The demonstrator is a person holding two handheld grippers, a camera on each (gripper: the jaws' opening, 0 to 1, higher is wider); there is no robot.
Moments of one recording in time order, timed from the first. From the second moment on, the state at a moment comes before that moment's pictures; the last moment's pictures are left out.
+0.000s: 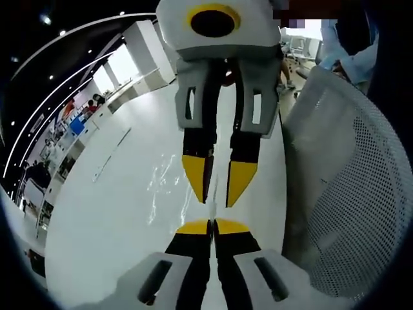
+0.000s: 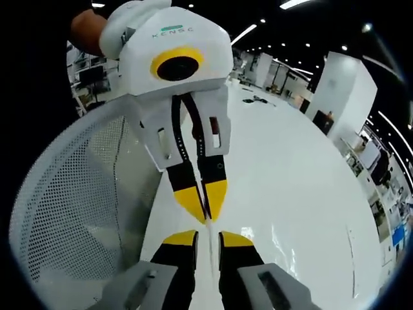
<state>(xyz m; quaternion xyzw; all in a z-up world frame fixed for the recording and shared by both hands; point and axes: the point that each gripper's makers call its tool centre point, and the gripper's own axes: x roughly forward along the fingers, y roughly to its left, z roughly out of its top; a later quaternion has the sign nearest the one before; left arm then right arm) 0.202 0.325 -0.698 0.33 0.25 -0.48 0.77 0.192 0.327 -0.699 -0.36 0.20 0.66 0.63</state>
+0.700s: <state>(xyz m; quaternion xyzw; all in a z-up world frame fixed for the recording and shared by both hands) 0.201 0.325 -0.700 0.34 0.25 -0.49 0.76 0.190 0.336 -0.704 -0.37 0.21 0.66 0.62</state>
